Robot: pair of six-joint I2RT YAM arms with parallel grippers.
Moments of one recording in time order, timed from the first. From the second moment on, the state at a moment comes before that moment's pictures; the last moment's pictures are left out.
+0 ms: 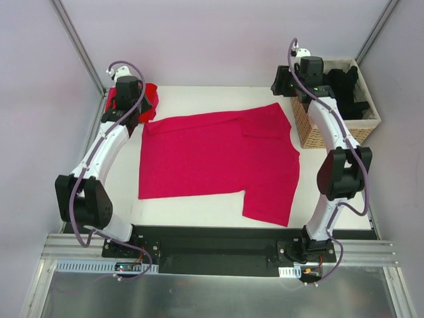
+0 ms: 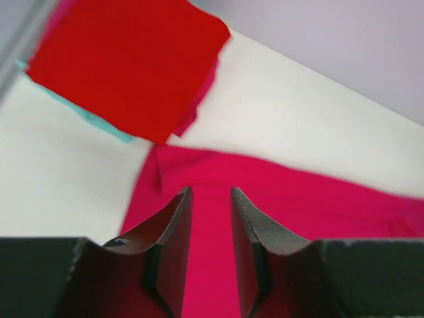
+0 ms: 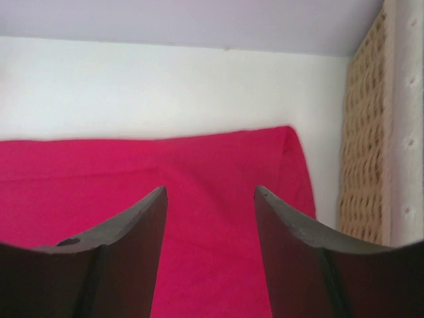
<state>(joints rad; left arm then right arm) -0.13 1.55 1.38 -0.29 -0.29 -0.44 0.13 1.91 1.81 -0.37 -0.12 0.08</state>
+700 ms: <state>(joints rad) -0.14 1.32 0.90 -0.70 0.07 -0.58 0.17 1.73 1.24 -0.83 -0.26 0.32</state>
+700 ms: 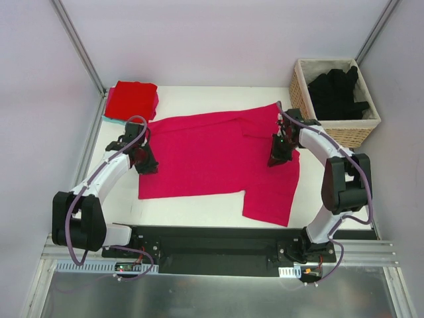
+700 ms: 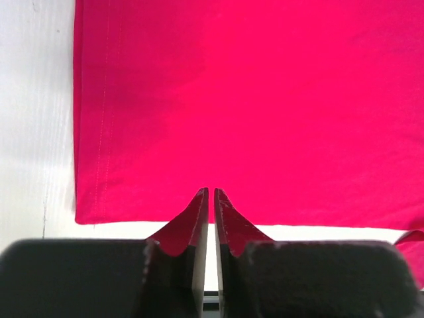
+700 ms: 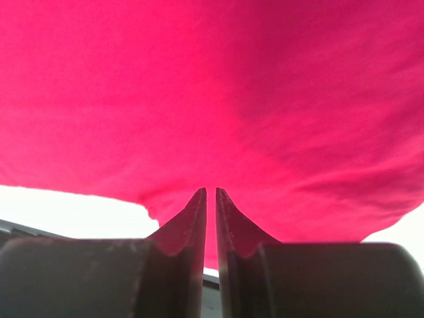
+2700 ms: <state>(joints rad) -0.01 1.31 0.96 -1.07 0.03 -0.65 0.37 1.79 1.20 -1.02 -0.11 0.41</state>
